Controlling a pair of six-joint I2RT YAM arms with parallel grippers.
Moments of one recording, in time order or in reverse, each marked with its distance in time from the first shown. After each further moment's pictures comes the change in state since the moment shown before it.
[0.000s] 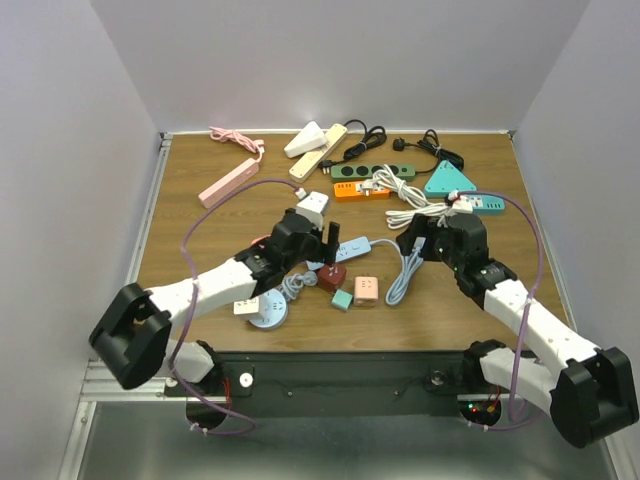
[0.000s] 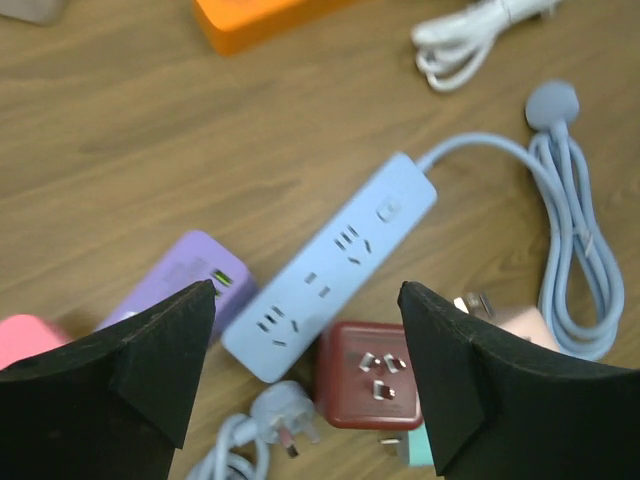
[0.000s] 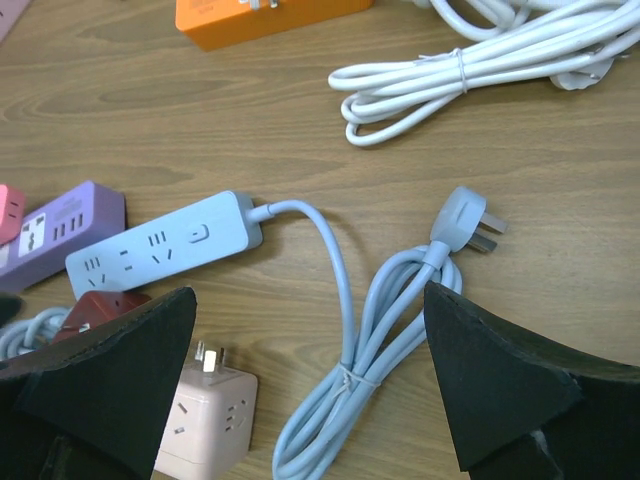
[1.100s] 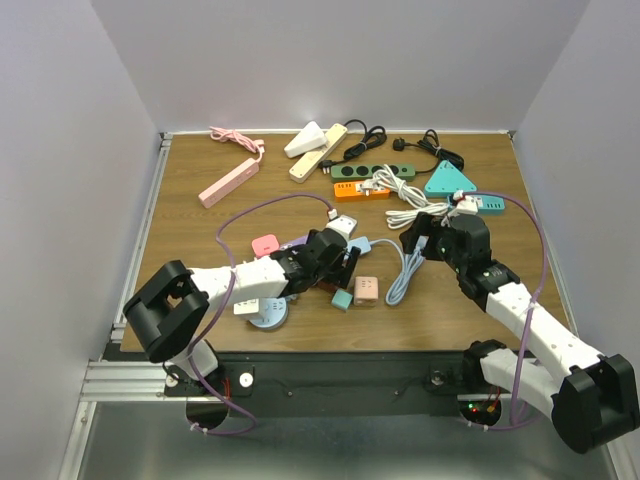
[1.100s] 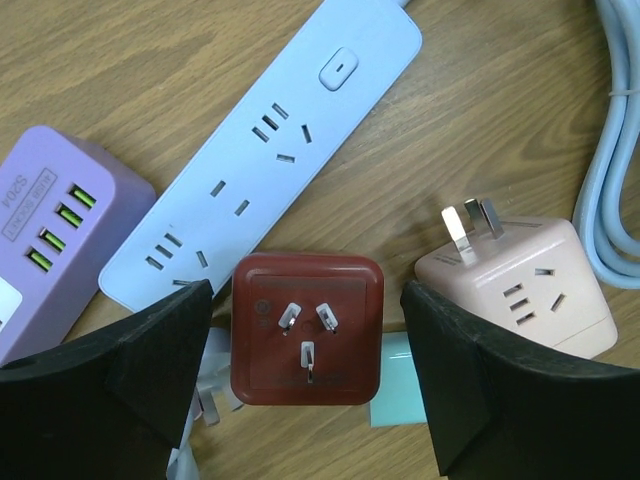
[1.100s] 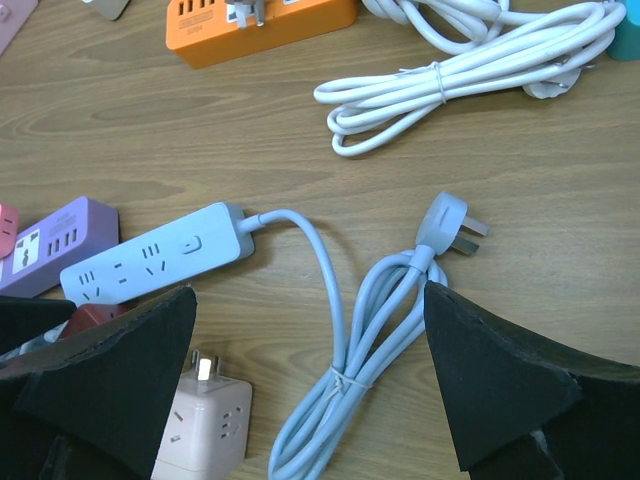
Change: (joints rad) left arm -0.160 0.233 0.112 -0.201 -0.058 -0.066; right arm 0.000 -0.041 -0.002 -0.007 0.045 0.013
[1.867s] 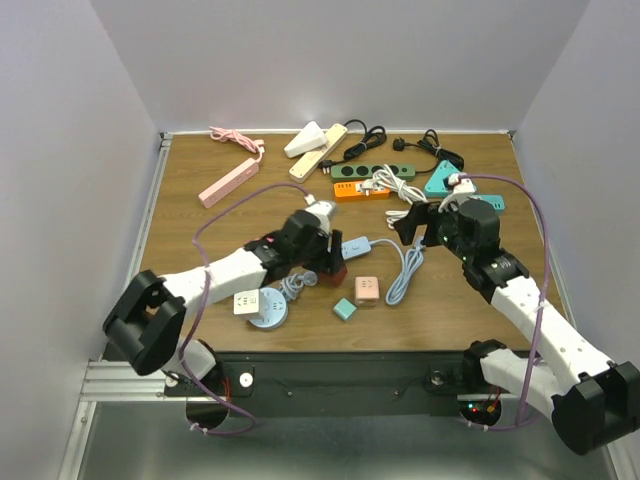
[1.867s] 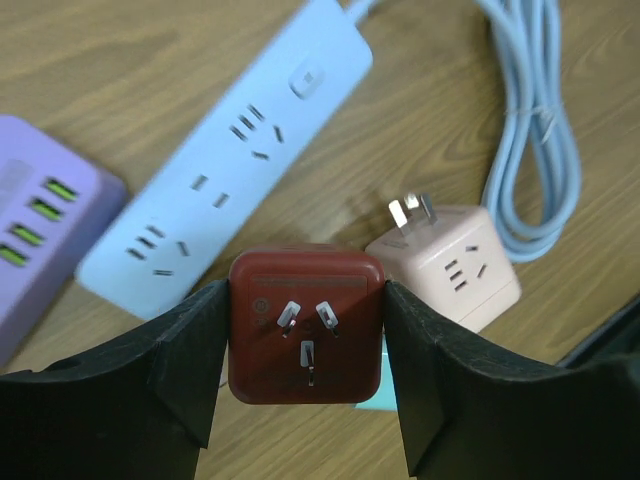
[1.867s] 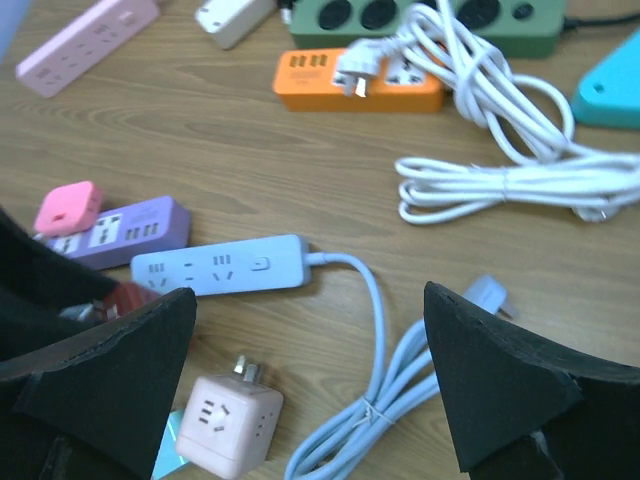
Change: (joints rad) left arm 0.135 -0.090 -0.019 -0.010 0.275 -0.087; right arm 0.000 -0.006 0.134 -0.031 -0.177 -0.145
